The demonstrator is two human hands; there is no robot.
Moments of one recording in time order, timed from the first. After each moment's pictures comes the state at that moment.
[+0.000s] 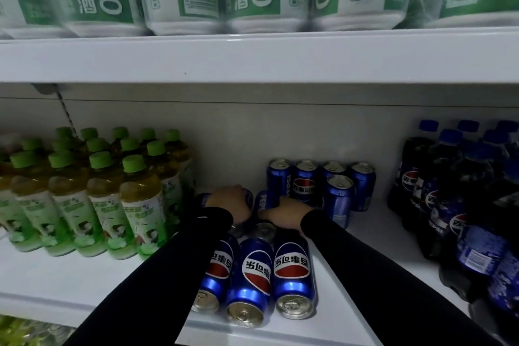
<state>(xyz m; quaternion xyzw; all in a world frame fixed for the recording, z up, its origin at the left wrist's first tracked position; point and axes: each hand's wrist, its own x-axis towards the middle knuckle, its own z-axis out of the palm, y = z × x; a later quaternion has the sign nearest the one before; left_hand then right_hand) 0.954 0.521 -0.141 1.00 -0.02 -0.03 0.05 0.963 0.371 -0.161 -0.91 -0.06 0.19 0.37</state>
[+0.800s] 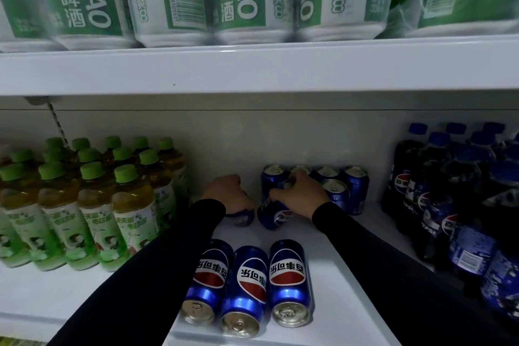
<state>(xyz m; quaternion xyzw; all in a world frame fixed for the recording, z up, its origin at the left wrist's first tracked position) 0.959 0.519 -0.112 0.98 0.01 0.00 0.18 0.952 0.341 -0.117 -0.90 -0.04 -0.01 0.44</state>
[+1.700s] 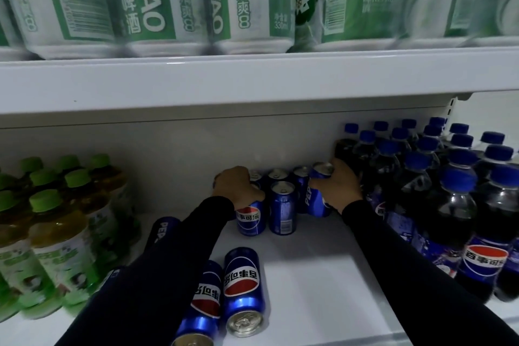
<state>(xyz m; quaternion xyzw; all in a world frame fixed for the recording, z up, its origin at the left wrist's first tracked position) 0.981 0.418 -0.099 0.96 -0.11 0.04 0.25 0.953 0.198 -0.119 -0.83 0.10 -0.20 0.52</state>
